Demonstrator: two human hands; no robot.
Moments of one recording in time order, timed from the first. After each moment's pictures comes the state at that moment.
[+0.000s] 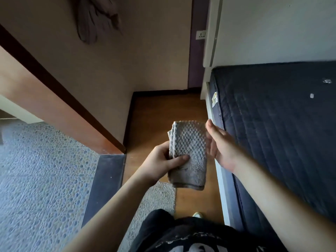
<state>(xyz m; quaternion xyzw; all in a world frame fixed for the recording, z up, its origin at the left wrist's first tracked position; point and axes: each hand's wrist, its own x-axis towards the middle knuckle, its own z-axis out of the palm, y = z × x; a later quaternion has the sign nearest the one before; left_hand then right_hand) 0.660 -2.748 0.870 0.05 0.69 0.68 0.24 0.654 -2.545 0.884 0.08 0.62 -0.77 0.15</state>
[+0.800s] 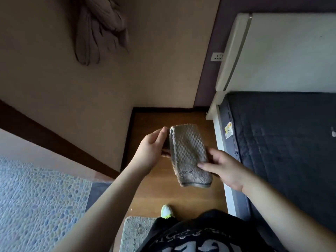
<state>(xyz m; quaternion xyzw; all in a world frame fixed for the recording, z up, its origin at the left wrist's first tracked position) 0.337 -2.832 0.859 -0.03 0.71 0.68 0.15 0.393 -2.606 0.850 0.06 0.67 -0.69 0.27</state>
